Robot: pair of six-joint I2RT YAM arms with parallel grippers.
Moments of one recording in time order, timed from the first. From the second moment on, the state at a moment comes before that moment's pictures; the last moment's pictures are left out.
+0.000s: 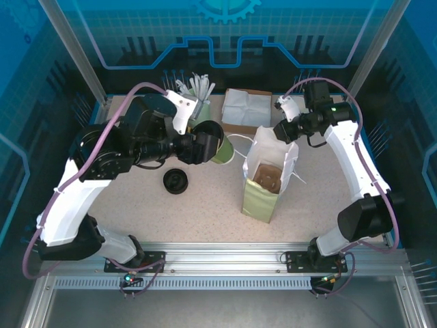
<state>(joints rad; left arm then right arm) -0.90 1.44 2.21 -1.38 -0.13 -0.42 0.17 1.54 1.63 -1.10 -0.40 -0.30</state>
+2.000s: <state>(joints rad) -0.92 1.62 2.01 -1.14 -0.09 -0.38 0.38 1.54 1.66 -1.03 -0.31 0.35</state>
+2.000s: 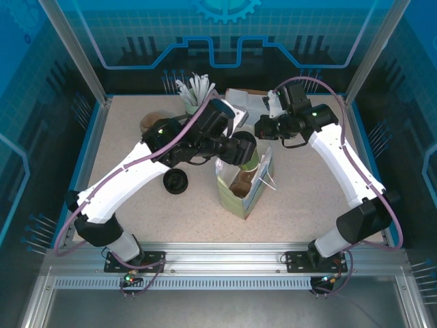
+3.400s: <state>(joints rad) -0.98 1.58 1.43 -0.52 -0.27 -0.29 0.37 1.43 1.54 -0.99 -0.38 0.35</state>
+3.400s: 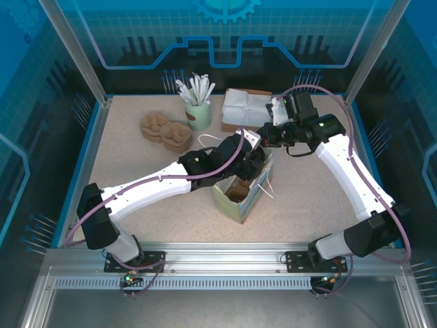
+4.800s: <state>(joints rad) -0.98 1.51 1.25 -0.42 -0.34 -0.27 0.37 1.41 1.54 -0.96 -0.52 0.20</state>
